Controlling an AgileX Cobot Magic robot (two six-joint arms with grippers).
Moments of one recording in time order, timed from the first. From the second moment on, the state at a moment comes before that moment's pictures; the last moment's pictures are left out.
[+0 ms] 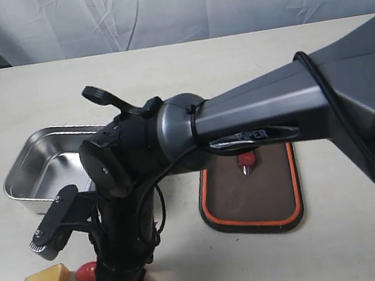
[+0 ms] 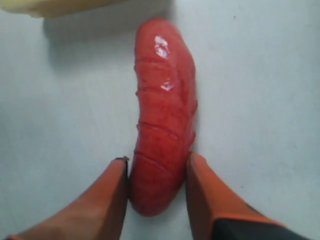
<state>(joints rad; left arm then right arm) -0.02 0.01 0.00 0.01 0.19 0.06 1.04 2.12 -1.42 0.29 0.84 -0.44</state>
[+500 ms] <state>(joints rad) -0.02 0.01 0.00 0.01 0.19 0.06 1.04 2.01 -1.42 0.22 0.86 -0.38</state>
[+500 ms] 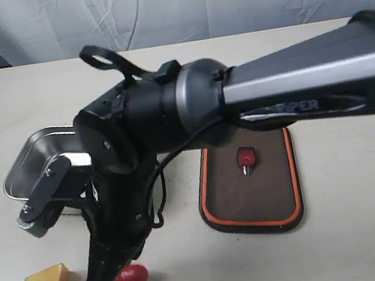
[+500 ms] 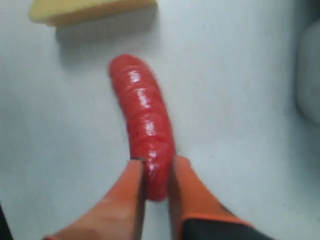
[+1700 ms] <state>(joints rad) -0.02 0.01 0.00 0.01 0.19 0.06 1.14 2.05 -1.42 0.27 0.99 -0.78</state>
